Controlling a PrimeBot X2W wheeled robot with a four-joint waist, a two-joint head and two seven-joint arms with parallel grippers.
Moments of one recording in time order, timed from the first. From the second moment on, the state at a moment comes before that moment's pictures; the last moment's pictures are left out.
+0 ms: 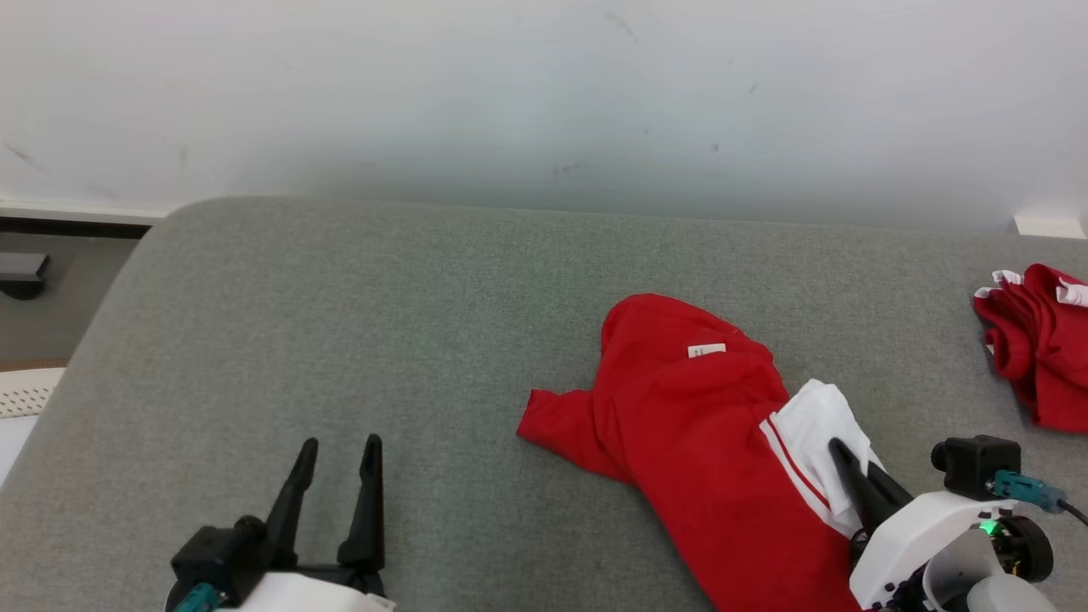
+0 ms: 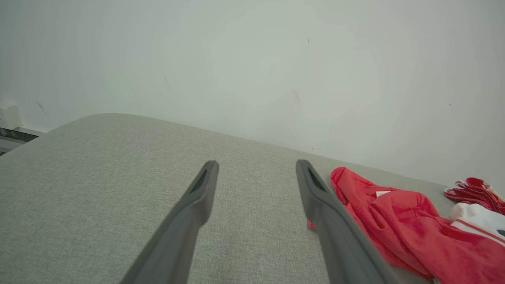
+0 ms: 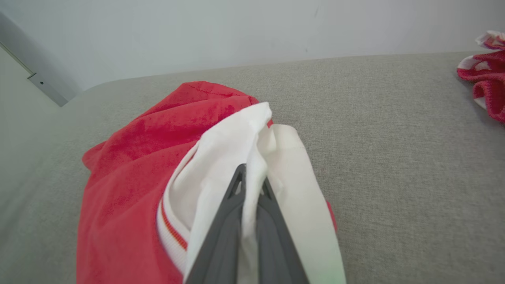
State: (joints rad) left arm -0.07 0.05 -0.08 0.17 -0.27 -0.09 -0.26; right arm -0.30 -0.20 0.30 0.45 0.63 0.13 0.08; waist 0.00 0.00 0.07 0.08
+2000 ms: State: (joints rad) left arm -0.17 0.05 -0.07 0.18 -0.28 -0.09 -0.26; right arm -0.67 -0.34 0.31 0.46 0.45 0.13 -0.26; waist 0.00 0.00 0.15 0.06
